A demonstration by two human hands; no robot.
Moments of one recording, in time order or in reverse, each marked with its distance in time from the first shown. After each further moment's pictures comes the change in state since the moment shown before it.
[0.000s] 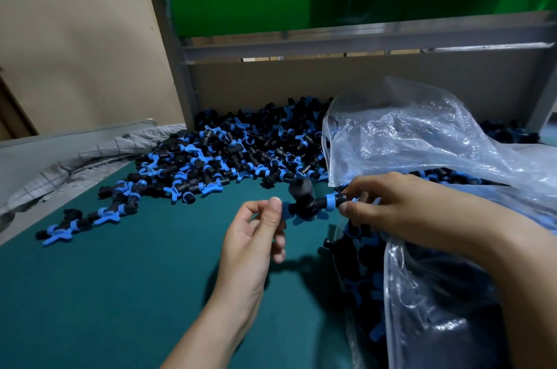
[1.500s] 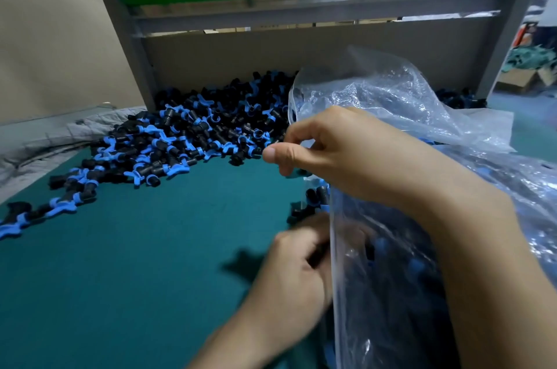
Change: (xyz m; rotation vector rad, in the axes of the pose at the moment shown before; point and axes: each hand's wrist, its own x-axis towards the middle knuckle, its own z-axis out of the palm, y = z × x) left_hand -0.057 -0.008 0.047 0.430 -0.544 0.242; right_hand -0.013 -0.045 -0.007 0.012 0.253 -0.263
